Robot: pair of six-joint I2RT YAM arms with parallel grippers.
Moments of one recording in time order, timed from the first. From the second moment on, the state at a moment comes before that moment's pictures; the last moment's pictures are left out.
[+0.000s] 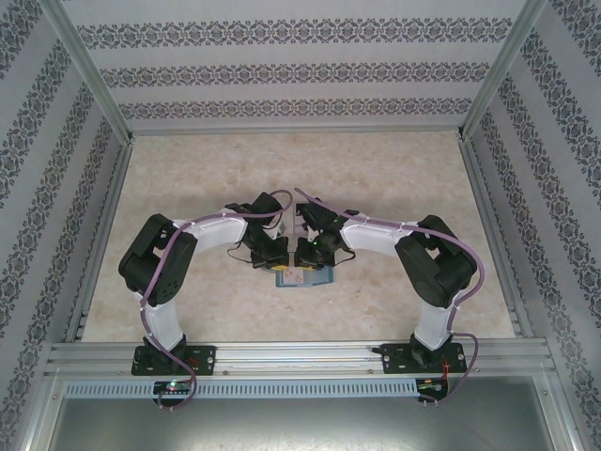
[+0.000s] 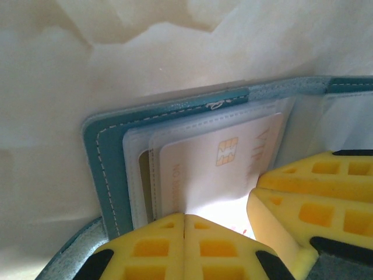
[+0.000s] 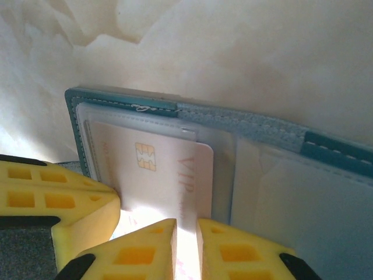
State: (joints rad) left arm -0.55 1.84 1.10 -0.62 0.50 -0.66; right arm 0.70 1.83 1.08 -0.49 -0.39 0.78
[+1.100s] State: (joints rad) left arm -0.55 1.84 1.11 -0.64 0.48 -0.63; right arm 0.70 1.83 1.09 -0.53 -0.36 0.75
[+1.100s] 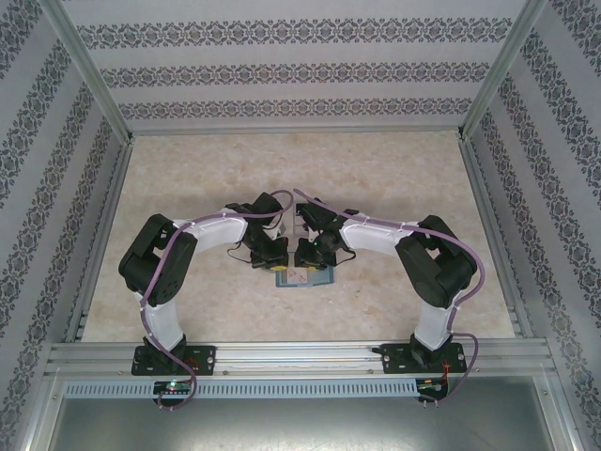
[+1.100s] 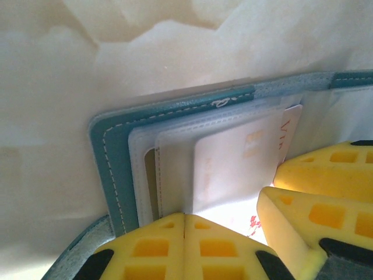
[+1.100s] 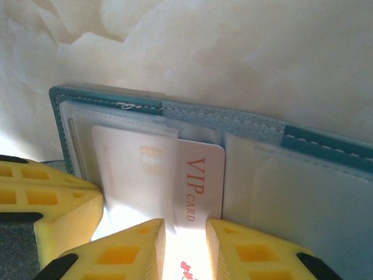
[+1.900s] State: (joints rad) left arm -0.56 1.87 1.16 -0.71 0.45 -0.60; right arm 0.68 1.79 1.05 -0.52 -0.37 0.76
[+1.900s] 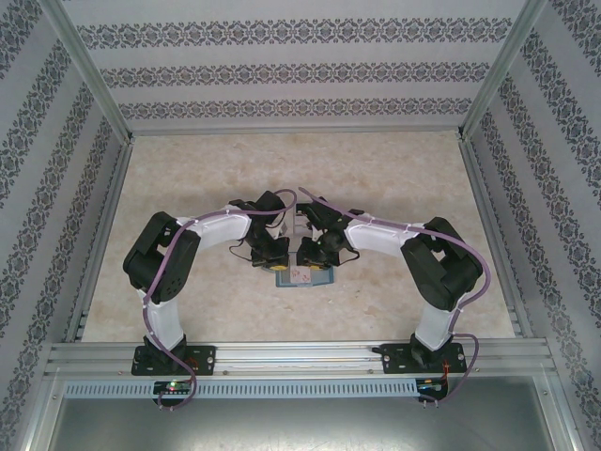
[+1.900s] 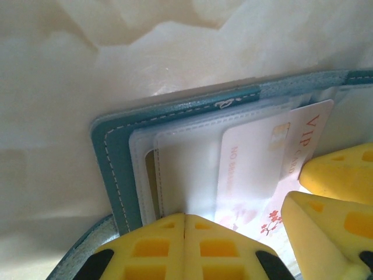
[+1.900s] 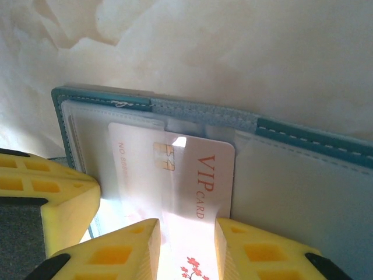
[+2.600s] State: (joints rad) left arm -0.58 1.87 1.18 -0.71 0.47 -0.61; right arm 0.65 1.76 0.99 -0.43 -0.44 0.79
